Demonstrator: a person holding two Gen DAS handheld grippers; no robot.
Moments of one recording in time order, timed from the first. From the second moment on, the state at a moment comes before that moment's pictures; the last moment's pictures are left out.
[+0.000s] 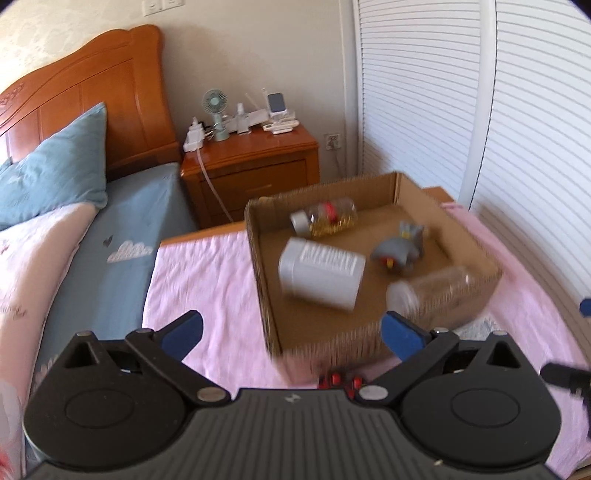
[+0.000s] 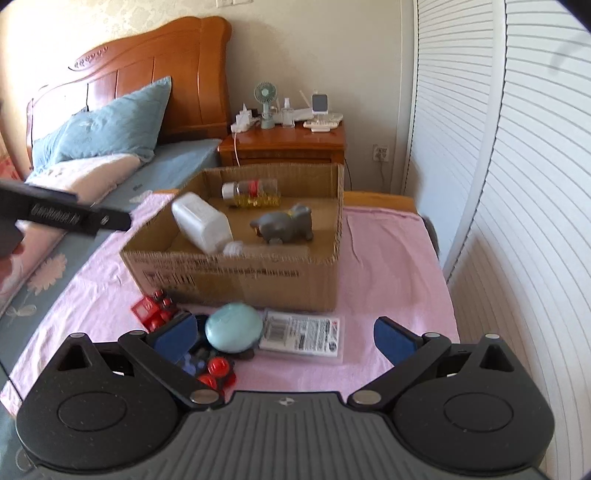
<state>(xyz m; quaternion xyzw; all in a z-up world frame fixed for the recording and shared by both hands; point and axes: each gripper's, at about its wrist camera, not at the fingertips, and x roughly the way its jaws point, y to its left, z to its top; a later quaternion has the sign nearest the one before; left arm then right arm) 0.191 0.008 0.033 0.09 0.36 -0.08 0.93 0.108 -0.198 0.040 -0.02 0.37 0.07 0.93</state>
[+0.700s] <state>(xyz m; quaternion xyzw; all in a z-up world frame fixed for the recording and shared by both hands) 0.125 0.023 -0.048 0.06 0.36 -0.04 0.93 0.133 -0.151 -0.016 -0.04 0.46 0.09 0.88</state>
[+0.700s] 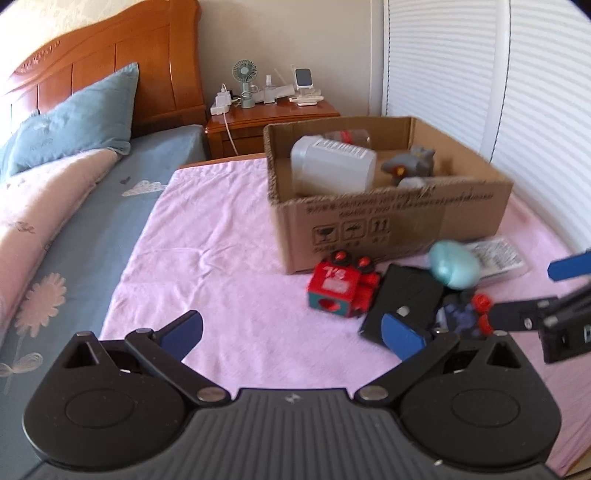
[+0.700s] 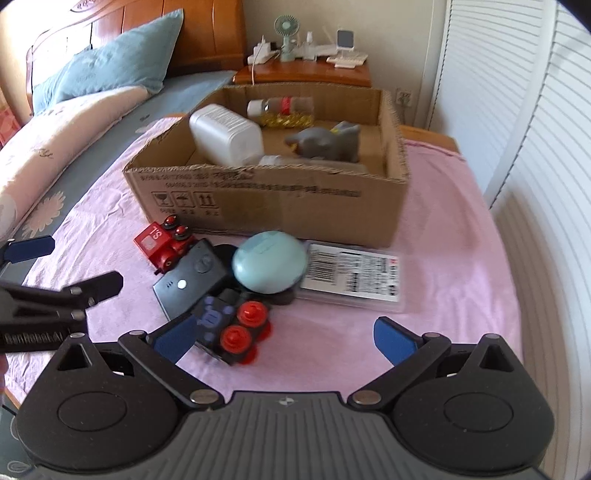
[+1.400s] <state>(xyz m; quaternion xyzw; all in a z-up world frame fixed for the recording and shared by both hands) 0.132 0.056 -0.062 0.00 0.38 -0.07 0.92 0.157 -0.124 -0.054 -0.05 0.50 0.03 0.86</state>
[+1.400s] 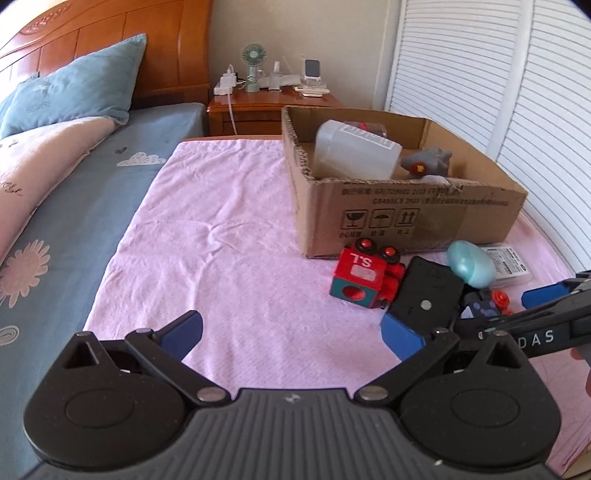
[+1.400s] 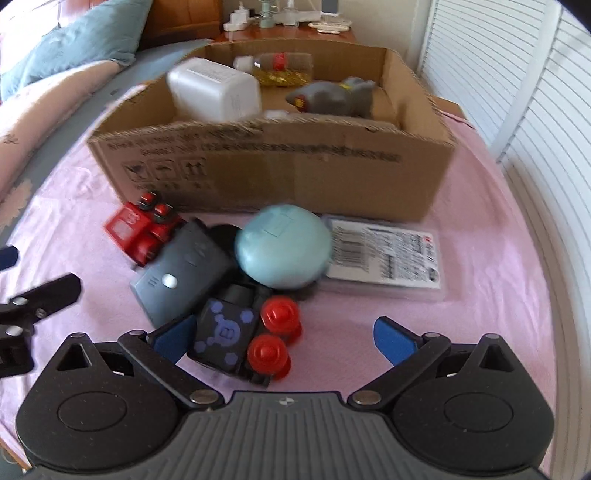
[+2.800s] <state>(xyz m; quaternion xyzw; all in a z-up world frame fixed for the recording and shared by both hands) 0.184 0.022 -0.082 0.07 0.39 -0.17 0.90 0.123 -0.161 -0.064 -0.08 0.45 0.07 0.89</state>
